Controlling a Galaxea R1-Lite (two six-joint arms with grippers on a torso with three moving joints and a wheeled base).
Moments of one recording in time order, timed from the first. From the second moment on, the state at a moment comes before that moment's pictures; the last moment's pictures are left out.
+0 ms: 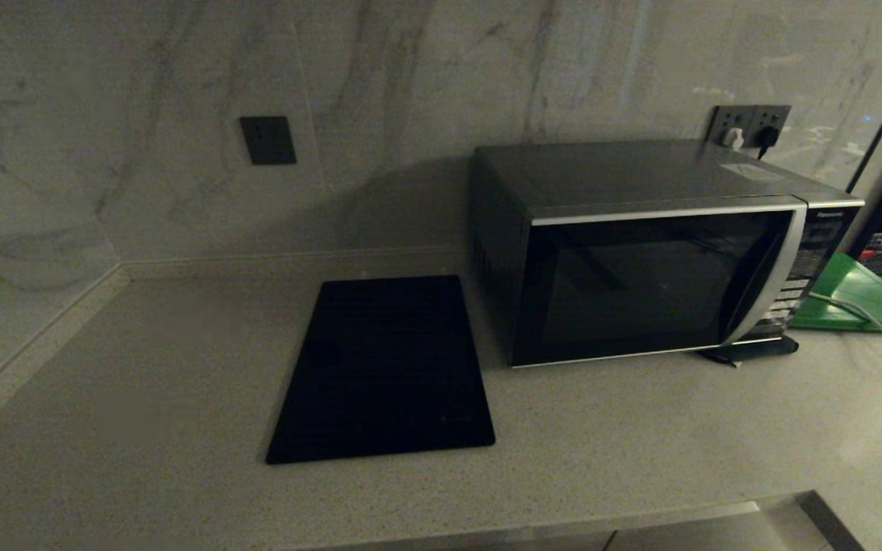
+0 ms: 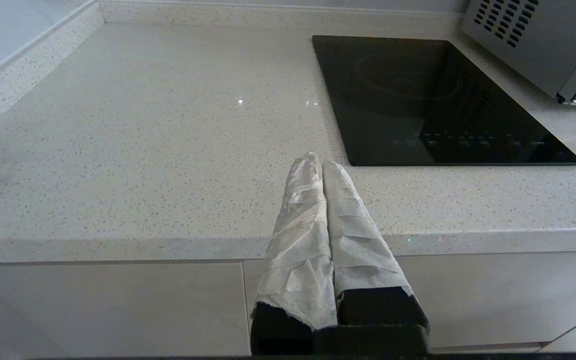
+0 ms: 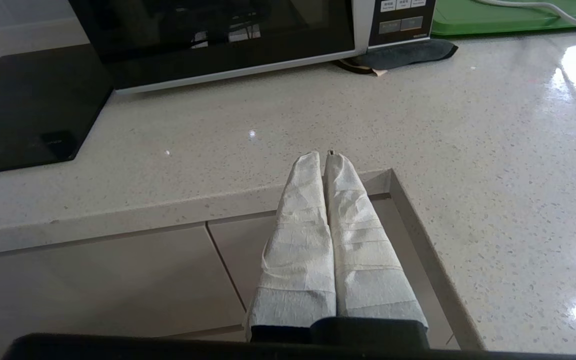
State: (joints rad) left arm 0.00 0.00 0.00 -0.01 0.03 -0.07; right arm -0.01 0.00 0.00 0.00 -0.06 0.15
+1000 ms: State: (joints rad) left arm 0.00 0.00 0.00 -0.01 0.03 -0.07; right arm -0.01 0.00 0.00 0.00 -0.05 0.15
